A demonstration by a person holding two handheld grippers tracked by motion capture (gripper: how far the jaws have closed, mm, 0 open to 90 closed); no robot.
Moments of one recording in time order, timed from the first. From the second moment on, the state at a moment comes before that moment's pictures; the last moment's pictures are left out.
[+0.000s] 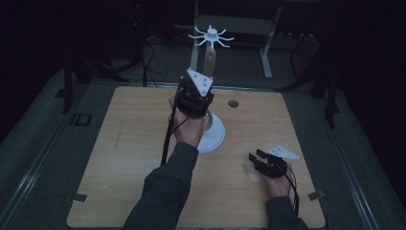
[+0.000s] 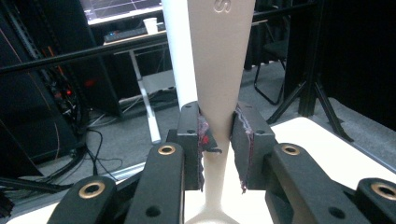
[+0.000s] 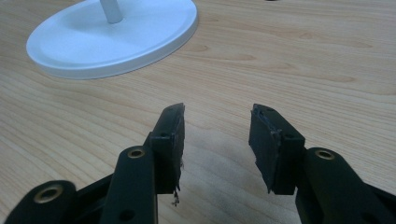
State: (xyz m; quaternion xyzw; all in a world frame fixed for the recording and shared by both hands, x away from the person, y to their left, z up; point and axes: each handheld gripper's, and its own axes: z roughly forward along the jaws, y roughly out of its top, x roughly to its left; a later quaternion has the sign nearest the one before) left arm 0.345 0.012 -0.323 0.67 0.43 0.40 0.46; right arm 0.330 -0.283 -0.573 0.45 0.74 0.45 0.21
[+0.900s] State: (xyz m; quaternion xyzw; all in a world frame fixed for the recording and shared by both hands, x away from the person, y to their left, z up) left arm 0.359 0.006 -0.321 0.68 0.45 0.41 0.42; right arm 0.330 -0.283 -0.573 0.45 0.74 0.45 0.21
